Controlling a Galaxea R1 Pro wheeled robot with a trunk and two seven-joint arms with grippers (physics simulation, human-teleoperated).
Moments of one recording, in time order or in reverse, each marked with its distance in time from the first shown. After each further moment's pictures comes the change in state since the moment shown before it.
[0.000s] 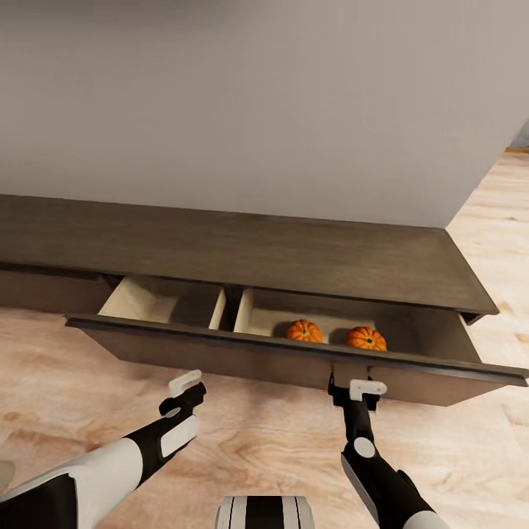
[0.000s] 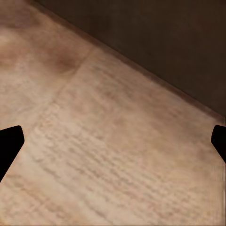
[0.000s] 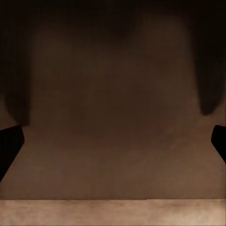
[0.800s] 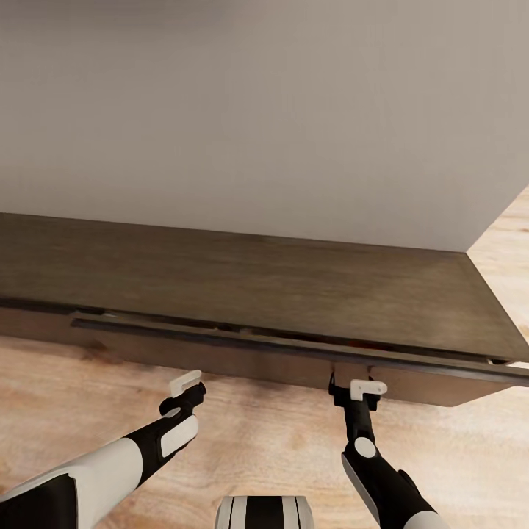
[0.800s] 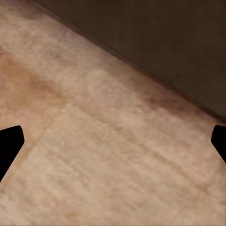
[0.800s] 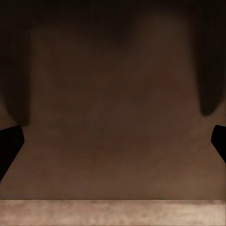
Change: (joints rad) left arm 0.000 0.000 0.001 0.000 0.000 0.000 -0.001; right arm 0.000 -0.003 -0.001 0.000 0.004 0.002 0.001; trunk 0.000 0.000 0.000
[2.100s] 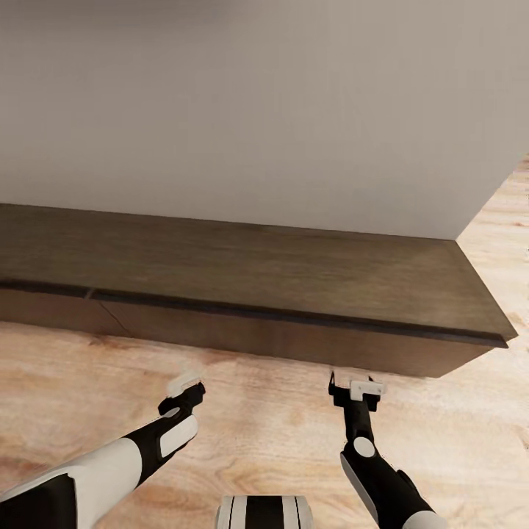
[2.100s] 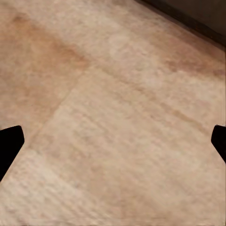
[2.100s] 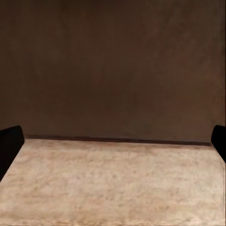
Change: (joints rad) left arm 0.000 0.003 0.000 -0.001 0.001 0.001 0.000; right arm 0.000 0.007 -0.006 0.000 -0.010 0.006 -0.008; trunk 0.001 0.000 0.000
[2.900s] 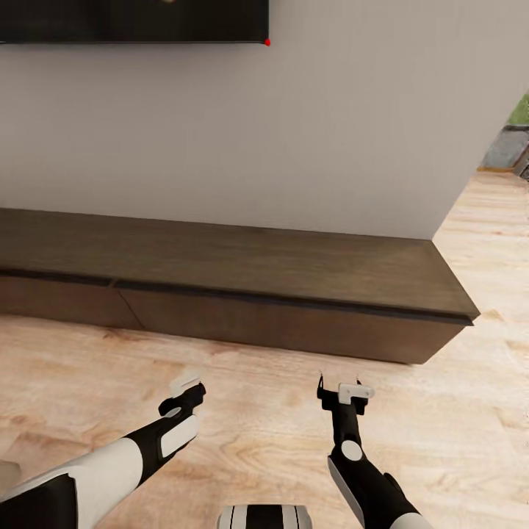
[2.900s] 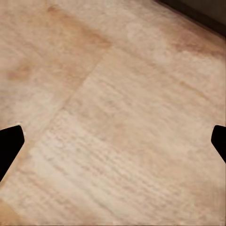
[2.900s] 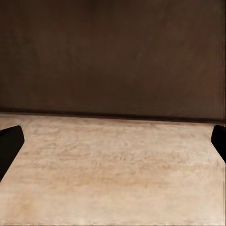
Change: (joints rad) left arm 0.000 -0.003 0.000 -0.004 -0.001 0.008 0.015; right arm 0.002 0.055 0.004 0.028 0.010 -0.009 0.000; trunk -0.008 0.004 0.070
